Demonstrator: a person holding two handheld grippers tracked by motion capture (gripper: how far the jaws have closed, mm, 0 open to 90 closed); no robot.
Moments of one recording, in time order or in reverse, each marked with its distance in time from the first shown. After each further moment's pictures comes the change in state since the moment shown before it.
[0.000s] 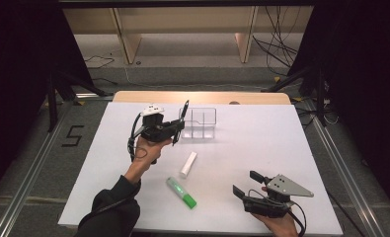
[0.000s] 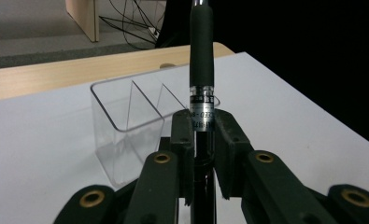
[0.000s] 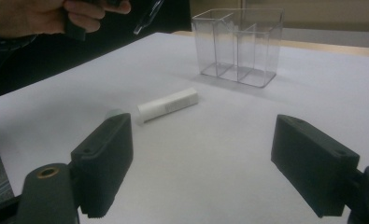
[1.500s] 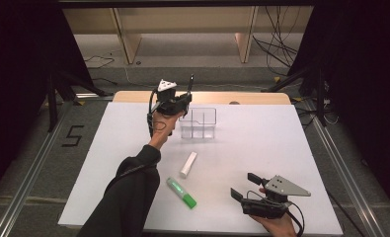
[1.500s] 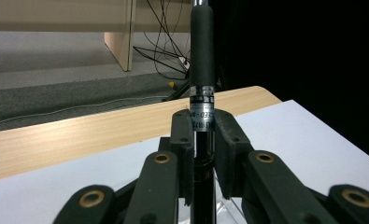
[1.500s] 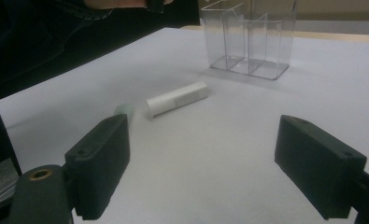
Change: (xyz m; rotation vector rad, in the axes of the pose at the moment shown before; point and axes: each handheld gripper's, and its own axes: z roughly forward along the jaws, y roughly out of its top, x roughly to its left) left arm 0.027 0.044 0.076 -0.103 0.120 -0.001; right arm 0.000 -0.005 0.004 0.015 0.040 0.021
